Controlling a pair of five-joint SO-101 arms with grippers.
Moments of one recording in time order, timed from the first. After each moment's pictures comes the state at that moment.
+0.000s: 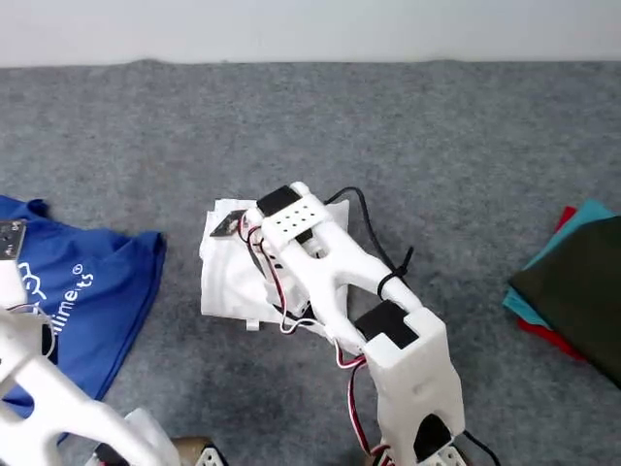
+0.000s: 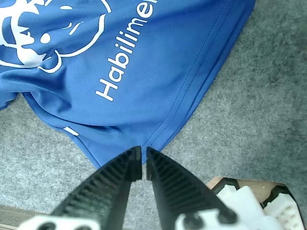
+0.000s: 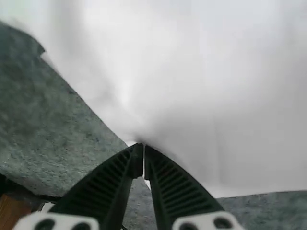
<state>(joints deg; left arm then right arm) -54.6 -37.0 31.3 99.1 -34.2 -38.0 28.6 -8.6 94.2 23.2</state>
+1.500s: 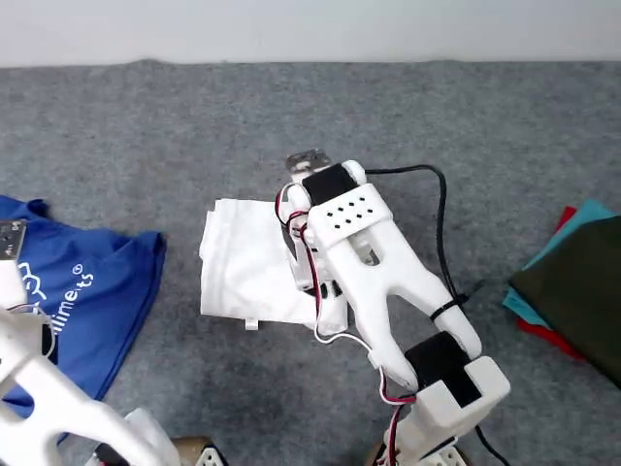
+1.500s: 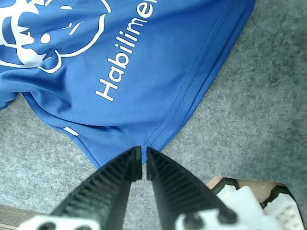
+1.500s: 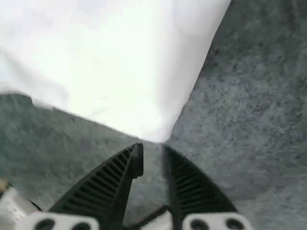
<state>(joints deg) -54.6 -37.0 31.3 99.1 -34.2 -32.0 7.5 -2.5 96.7 -16.2</state>
